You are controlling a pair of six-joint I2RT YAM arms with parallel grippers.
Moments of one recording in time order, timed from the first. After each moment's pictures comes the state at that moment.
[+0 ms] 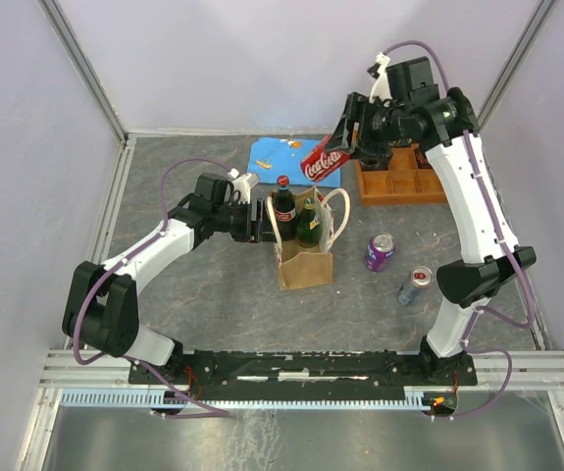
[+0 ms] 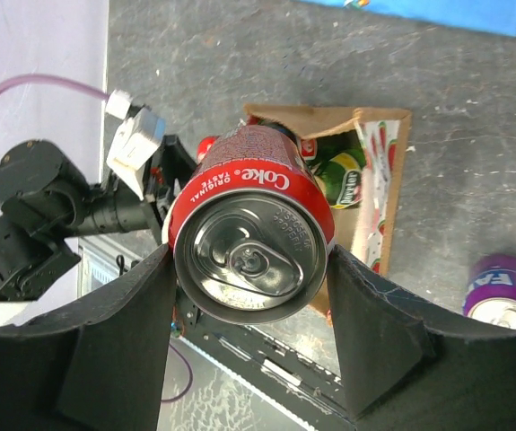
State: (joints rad) left arm -0.39 1.46 0.96 -0.27 0.64 -0.33; right arm 0.34 1.81 2.31 -1.22 -0.34 0.51
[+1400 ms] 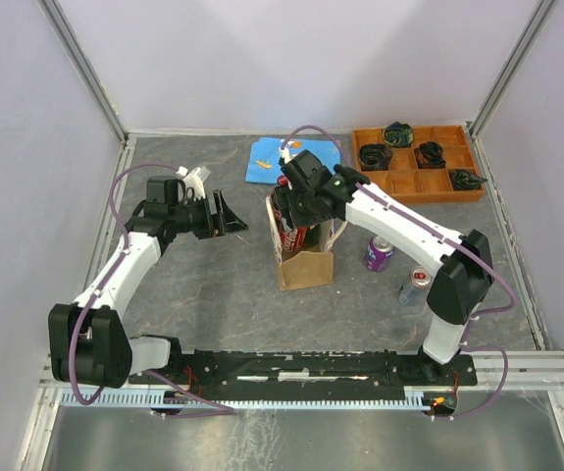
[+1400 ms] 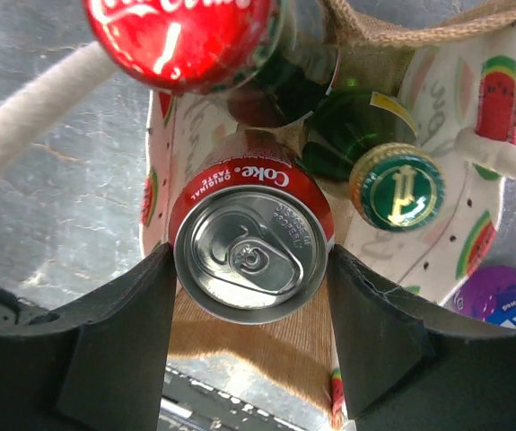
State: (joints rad) left arm -0.11 1.27 0.89 -0.36 0.69 -0.33; right arm 0.79 1.78 1.70 -0.89 0.10 0.40
